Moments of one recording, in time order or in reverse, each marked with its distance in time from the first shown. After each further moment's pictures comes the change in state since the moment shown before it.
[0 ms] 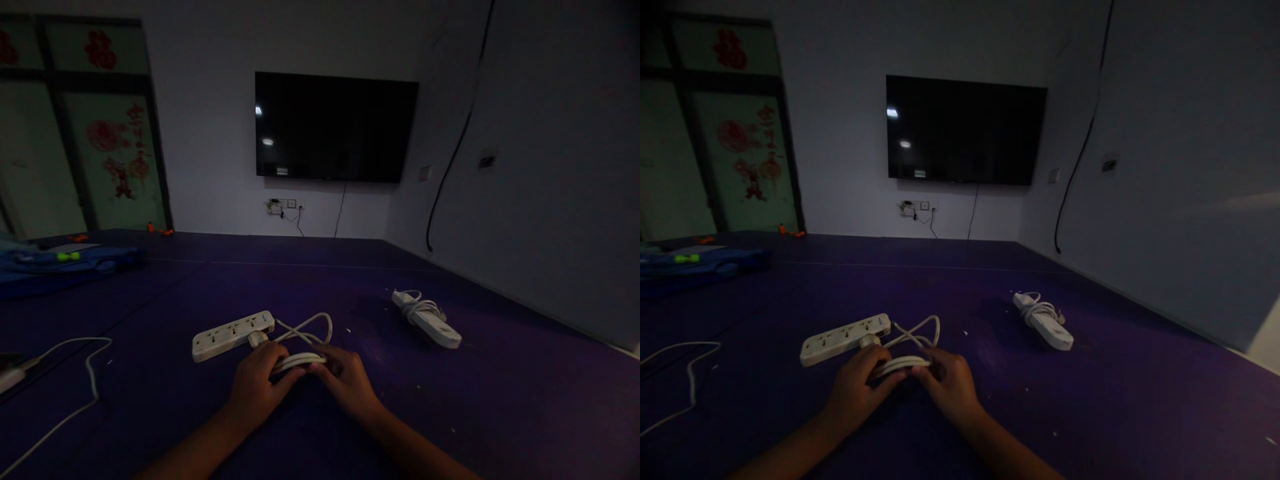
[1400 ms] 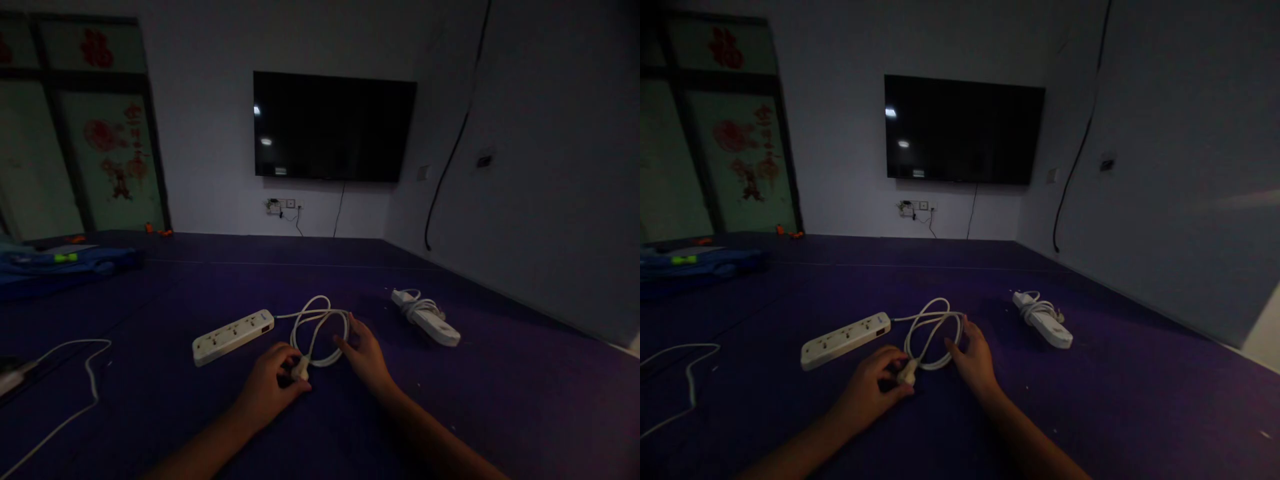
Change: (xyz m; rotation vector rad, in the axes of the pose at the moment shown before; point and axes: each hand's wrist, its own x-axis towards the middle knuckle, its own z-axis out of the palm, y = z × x) left_hand 0.000 -0.001 0.015 -0.482 -0.292 -0.344; right_hand 0.026 0.050 -0.030 -0.072 0.349 0.068
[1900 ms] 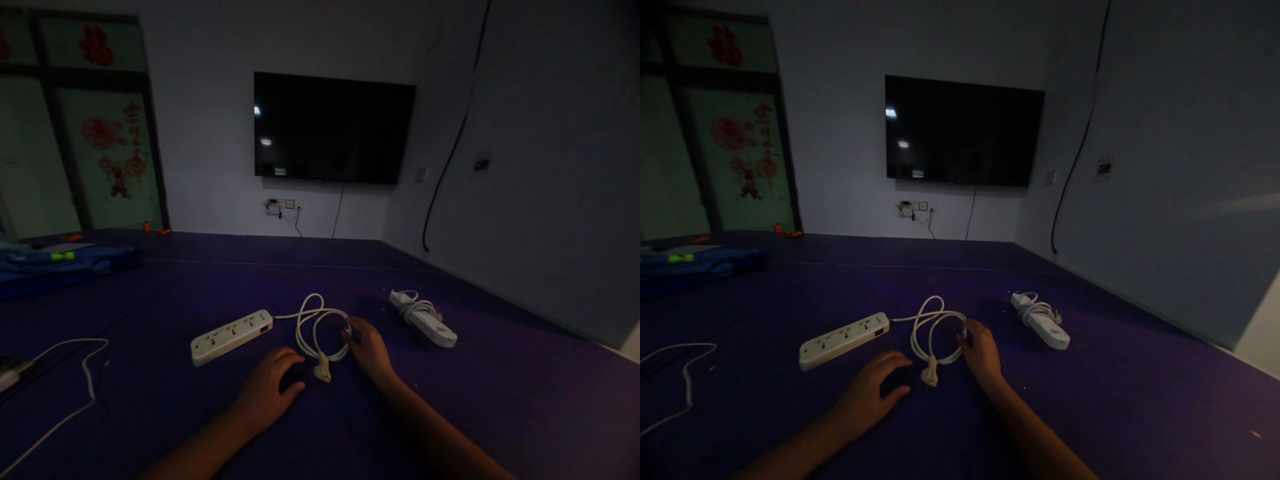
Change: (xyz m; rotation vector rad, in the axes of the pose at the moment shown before) left_hand -0.002 -0.005 -0.002 0.222 -0.087 0.097; right_hand 0.018 0.018 -0.013 -0.420 -0.030 -0.135
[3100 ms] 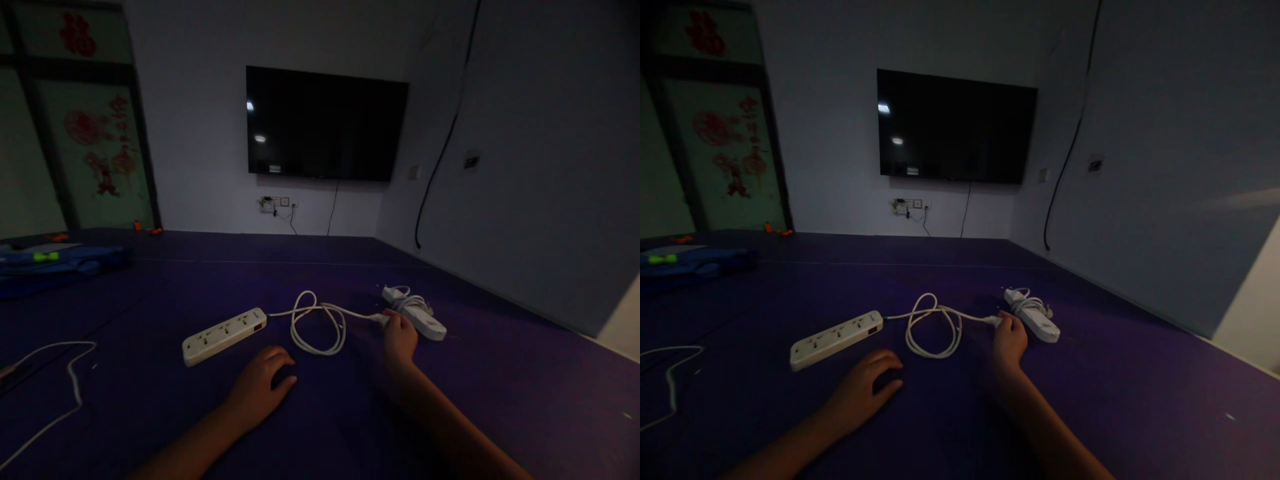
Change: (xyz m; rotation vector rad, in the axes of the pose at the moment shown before) left_hand 0.001 0.004 -0.005 0.066 -0.010 0.000; right_hand 0.011 0.027 -0.037 0.317 0.562 0.576
